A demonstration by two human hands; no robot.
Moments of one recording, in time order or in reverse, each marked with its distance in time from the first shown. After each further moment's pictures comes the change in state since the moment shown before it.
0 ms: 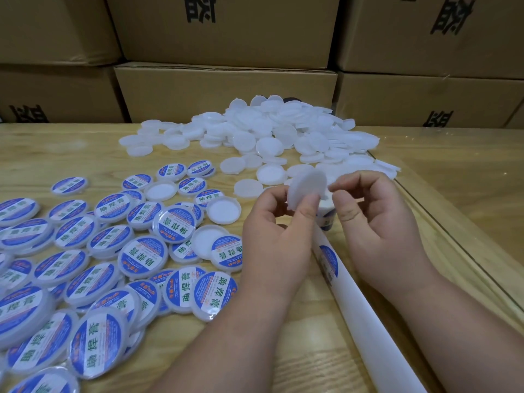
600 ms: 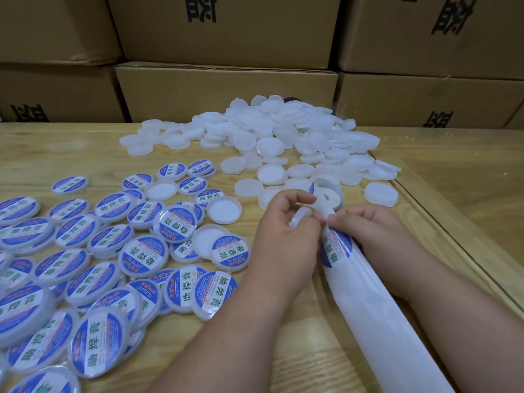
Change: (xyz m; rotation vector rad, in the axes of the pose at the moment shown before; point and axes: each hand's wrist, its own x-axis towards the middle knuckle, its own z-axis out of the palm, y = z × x) left_hand 0.001 -0.001 0.000 -0.045 -0.178 -0.281; right_hand 0.005 0.003 -0.011 0.206 -0.297 0.552
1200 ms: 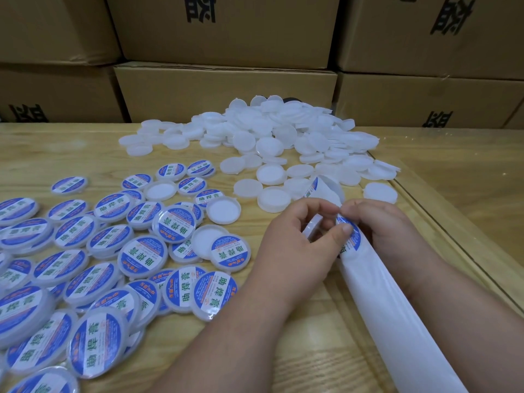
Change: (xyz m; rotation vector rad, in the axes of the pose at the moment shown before) left_hand -0.006 -0.001 0.001 0.176 -0.147 0.069; right_hand 0.006 0.003 -0.006 0.293 0.042 0.039
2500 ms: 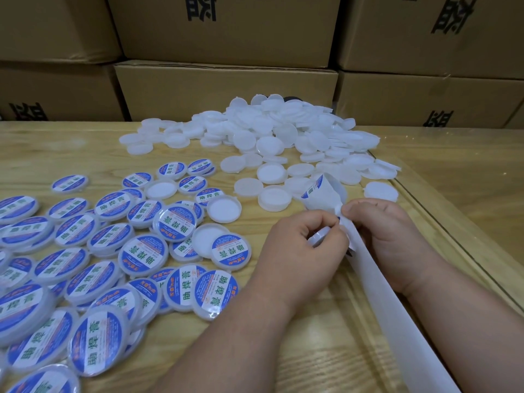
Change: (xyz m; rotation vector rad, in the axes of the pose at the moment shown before) left_hand -0.006 0.007 0.001 0.154 -0.059 0.038; right_hand 0.001 0.004 -0.004 -0.090 -0.035 -0.063
